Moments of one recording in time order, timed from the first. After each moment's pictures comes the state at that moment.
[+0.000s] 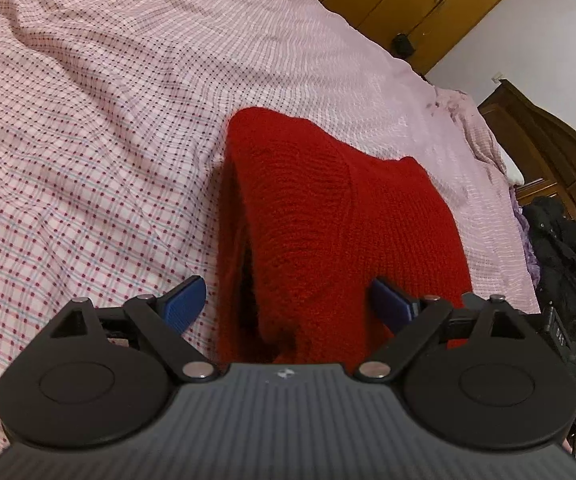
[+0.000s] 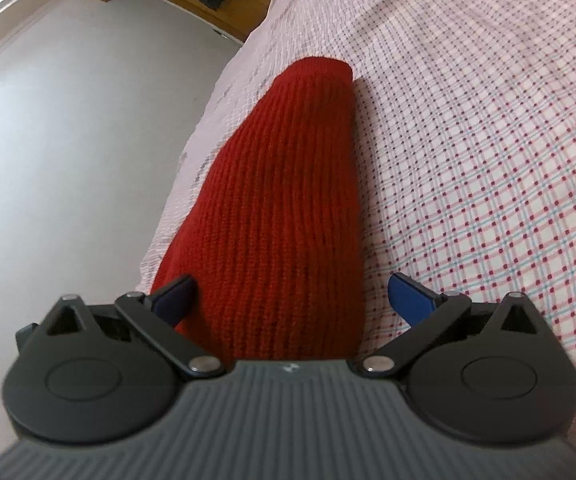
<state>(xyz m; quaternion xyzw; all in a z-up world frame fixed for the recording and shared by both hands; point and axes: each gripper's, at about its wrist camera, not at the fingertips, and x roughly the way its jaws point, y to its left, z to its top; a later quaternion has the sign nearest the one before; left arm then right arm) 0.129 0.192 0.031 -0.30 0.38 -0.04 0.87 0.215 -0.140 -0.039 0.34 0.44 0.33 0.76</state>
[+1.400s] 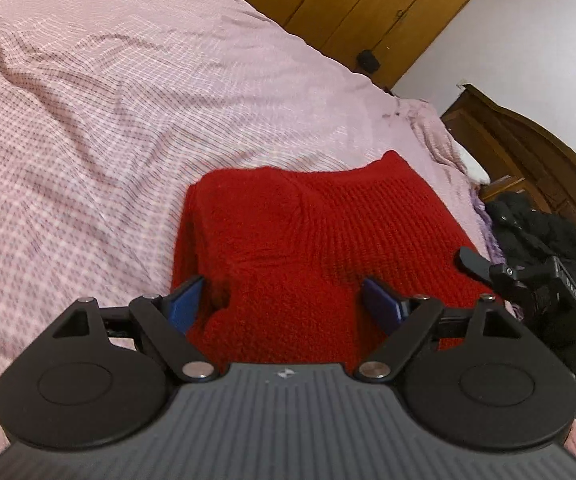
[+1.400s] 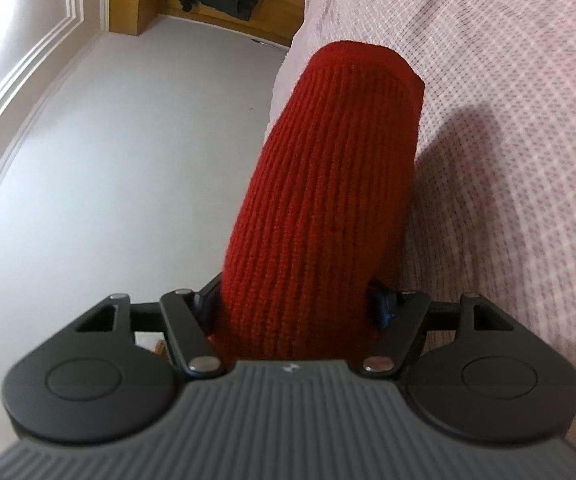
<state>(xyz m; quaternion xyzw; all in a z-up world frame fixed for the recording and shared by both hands) 0.067 0.134 0.089 -0.28 0.34 -0.07 0.89 0.176 -0.184 0.022 0.46 0.42 0.37 0.69</state>
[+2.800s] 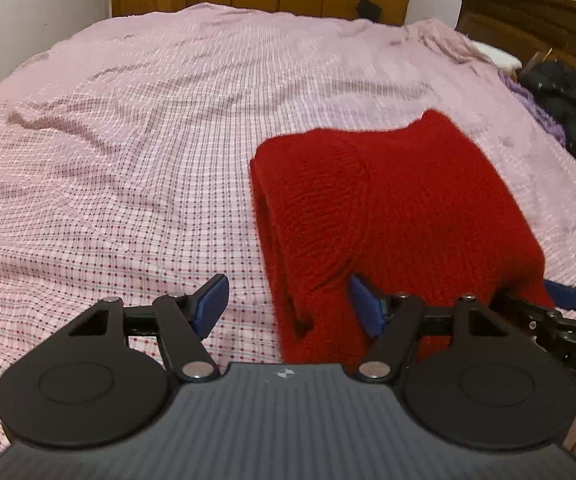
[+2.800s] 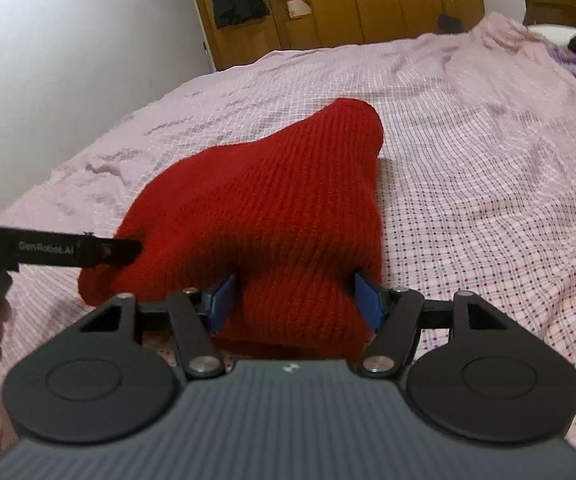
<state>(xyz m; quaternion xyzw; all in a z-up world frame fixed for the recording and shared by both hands) -0.023 0.015 0.070 -0.06 0.37 0.00 0.93 0.014 -0.205 0.020 0.07 0.31 0.22 0.92</state>
